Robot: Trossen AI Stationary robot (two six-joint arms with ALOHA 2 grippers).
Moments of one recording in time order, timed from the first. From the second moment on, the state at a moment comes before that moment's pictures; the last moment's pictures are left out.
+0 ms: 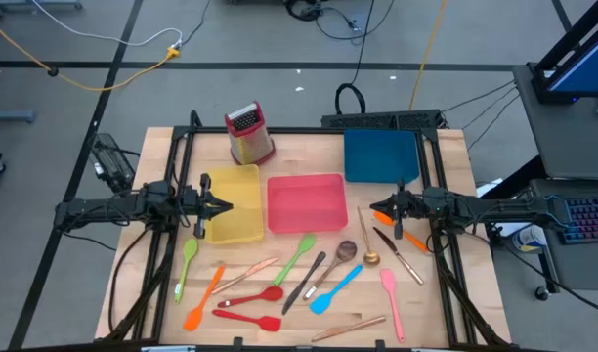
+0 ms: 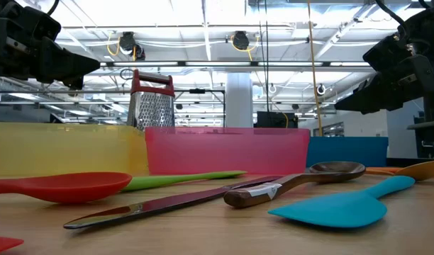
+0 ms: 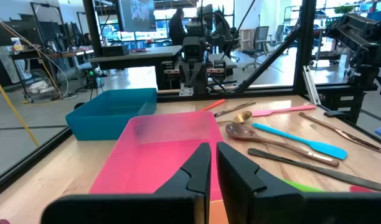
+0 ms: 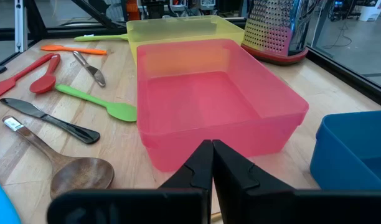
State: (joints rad) left arm 0.08 0.07 0.01 0.06 0.10 0.07; right arm -0.07 0.32 0.02 0.02 0.05 0.04
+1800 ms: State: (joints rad) left arm 0.08 0.07 0.01 0.06 0.10 0.07; right arm -0.07 0.32 0.02 0.57 0.05 -0.13
